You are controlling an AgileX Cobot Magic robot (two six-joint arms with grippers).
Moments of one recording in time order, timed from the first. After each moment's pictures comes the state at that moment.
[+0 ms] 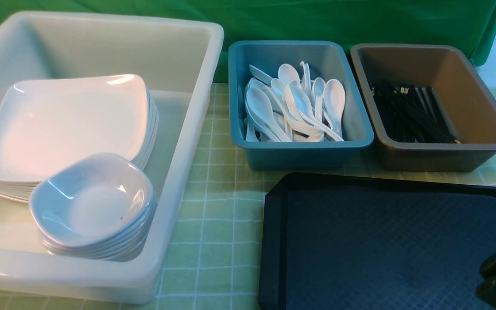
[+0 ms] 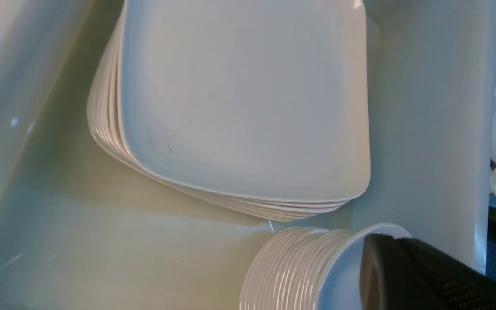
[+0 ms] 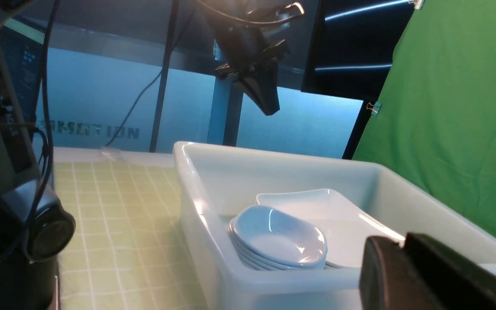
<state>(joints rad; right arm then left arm) 1.18 0.44 -0.52 -0.29 0.08 0.11 0.60 1.28 -1.33 -0.58 1.22 0.31</state>
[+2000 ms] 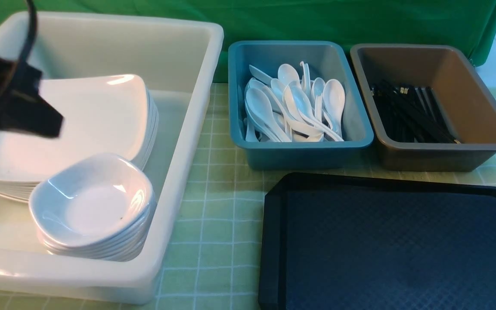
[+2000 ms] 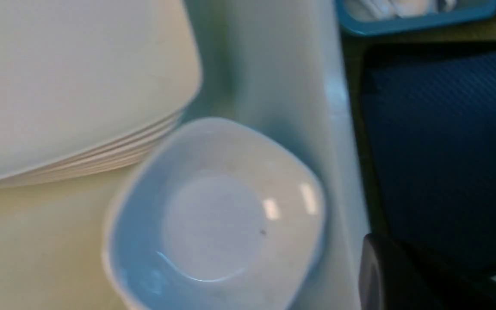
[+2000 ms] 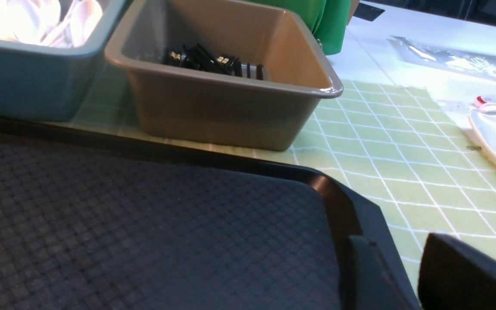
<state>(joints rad) -0.03 0.00 0.01 -0.20 0.22 0.11 -0.01 1.08 -1.22 -0.43 1.17 0.24</state>
